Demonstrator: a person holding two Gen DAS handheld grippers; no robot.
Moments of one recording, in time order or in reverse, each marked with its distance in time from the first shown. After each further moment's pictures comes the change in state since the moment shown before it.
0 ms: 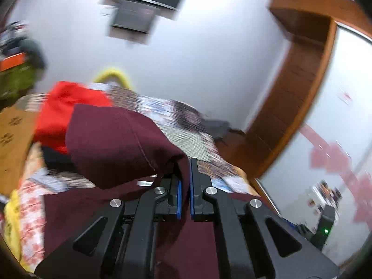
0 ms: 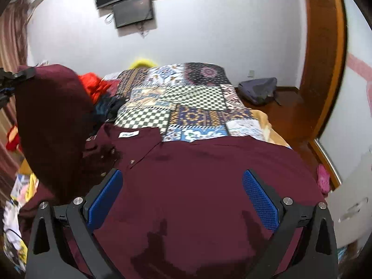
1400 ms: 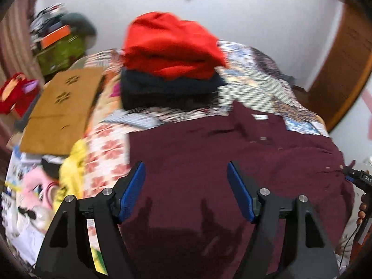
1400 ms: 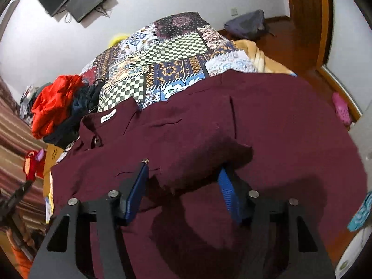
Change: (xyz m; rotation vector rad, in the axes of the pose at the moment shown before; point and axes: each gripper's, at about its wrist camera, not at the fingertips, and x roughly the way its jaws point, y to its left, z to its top) left arm -0.036 0.168 -0.085 -0.054 0.264 0.450; right arm 0.060 -0.058 -0.022 0.316 0.290 0.104
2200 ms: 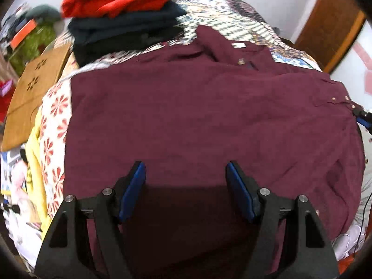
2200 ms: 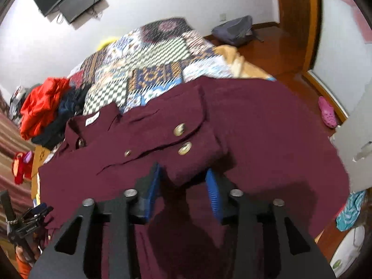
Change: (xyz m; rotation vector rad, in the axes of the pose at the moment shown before) left arm 0.058 -0.076 -0.063 0.185 0.235 -0.079; right arm -0.025 -0.024 0.002 -0.010 -0.040 -0.085
